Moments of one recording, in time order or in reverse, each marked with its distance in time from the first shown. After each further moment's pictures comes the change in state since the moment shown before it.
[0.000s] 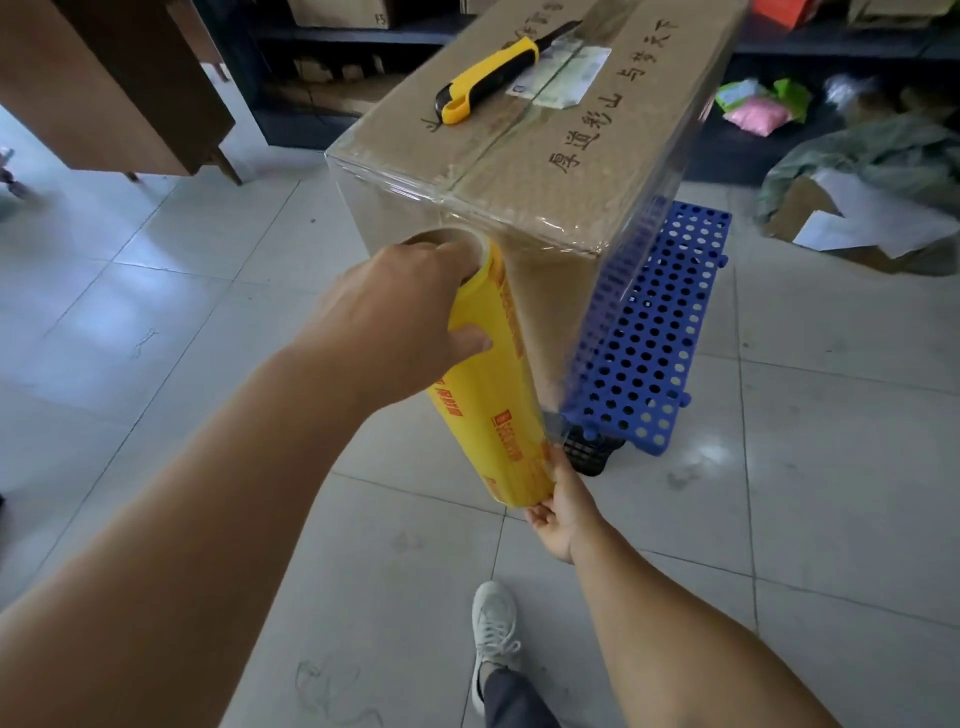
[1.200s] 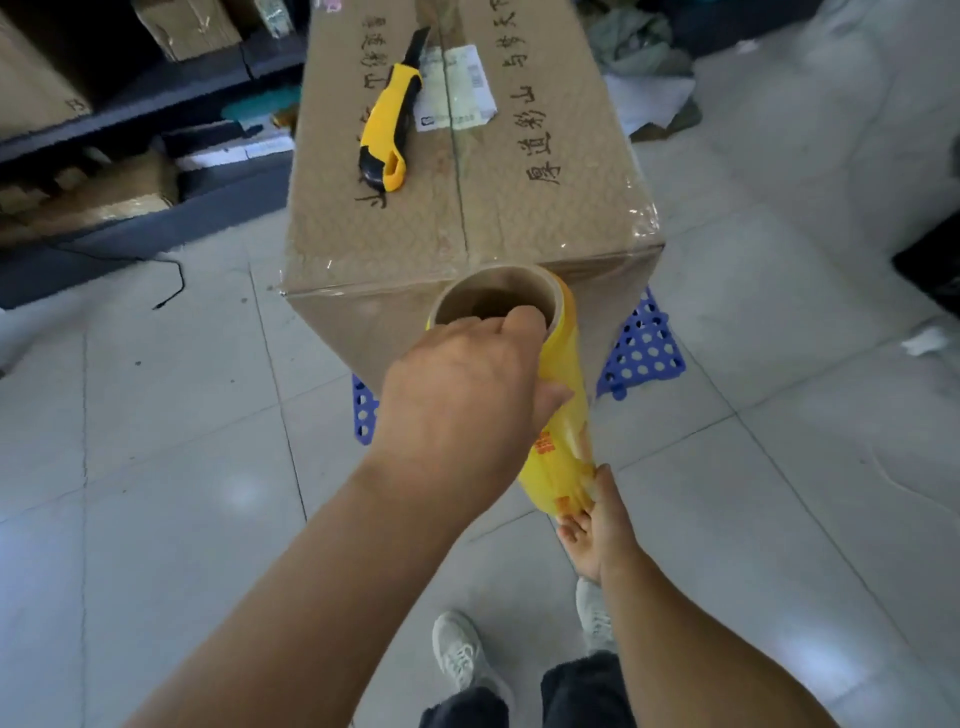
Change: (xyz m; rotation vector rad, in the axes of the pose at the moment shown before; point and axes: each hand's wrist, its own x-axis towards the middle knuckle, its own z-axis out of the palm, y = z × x) left_hand 0.051 -0.095 -0.018 -0.001 0.049 0.662; right_hand 0.023 0.062 0.126 0.764 0.370 -0.184
